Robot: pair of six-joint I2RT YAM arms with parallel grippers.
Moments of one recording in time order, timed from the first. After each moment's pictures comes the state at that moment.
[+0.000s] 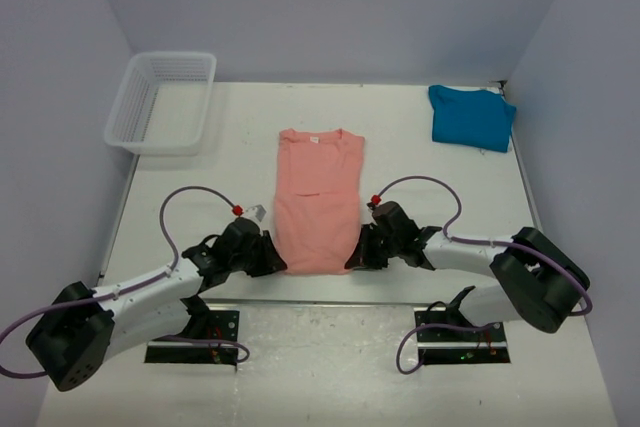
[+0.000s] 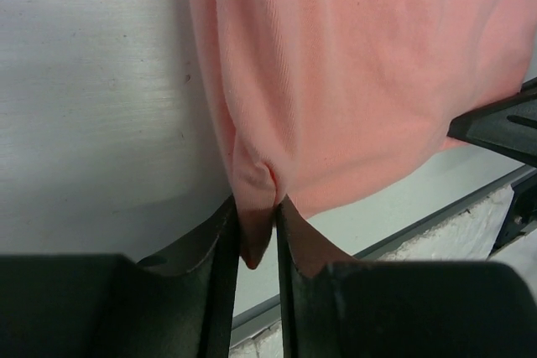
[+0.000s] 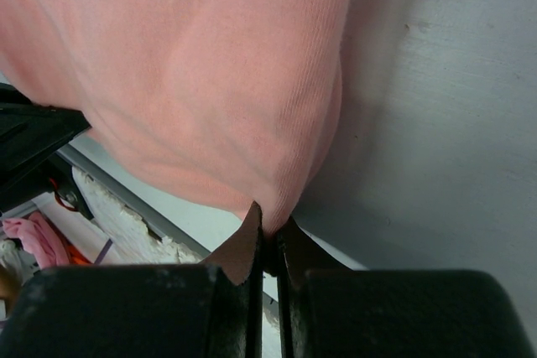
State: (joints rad) left arm -0.72 0.98 0.26 -0.14 0.10 -0.90; right arm 0.75 1.37 0.43 0.02 -0.31 0.92
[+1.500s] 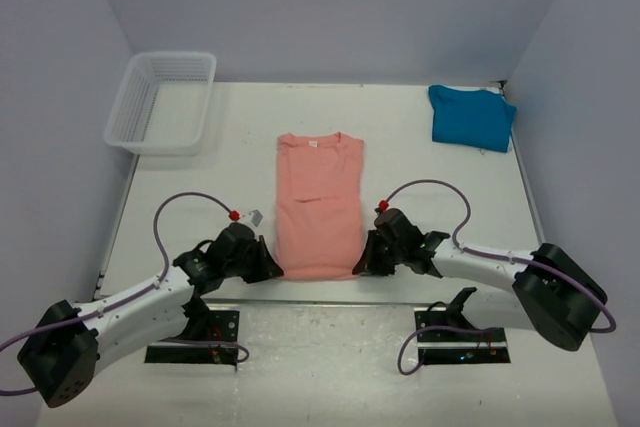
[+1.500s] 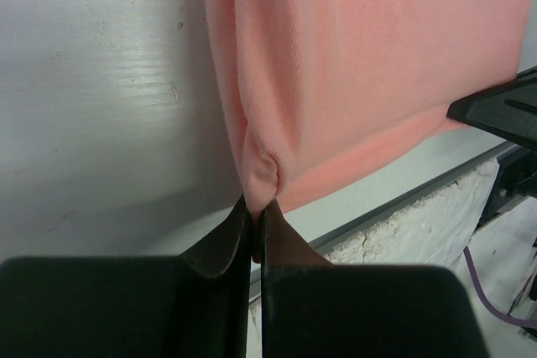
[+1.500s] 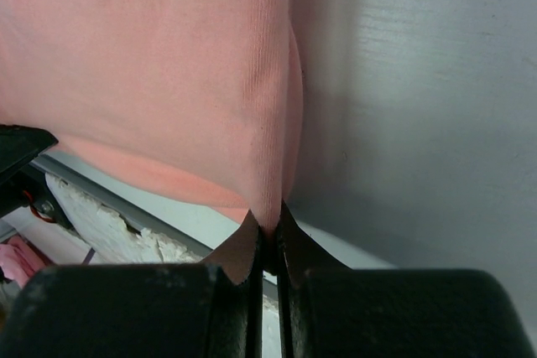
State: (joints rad) left arm -0.73 0.85 0.24 -0.24 0.12 -0.92; right arm 0.79 1.25 0.41 -0.14 -0.19 0.98
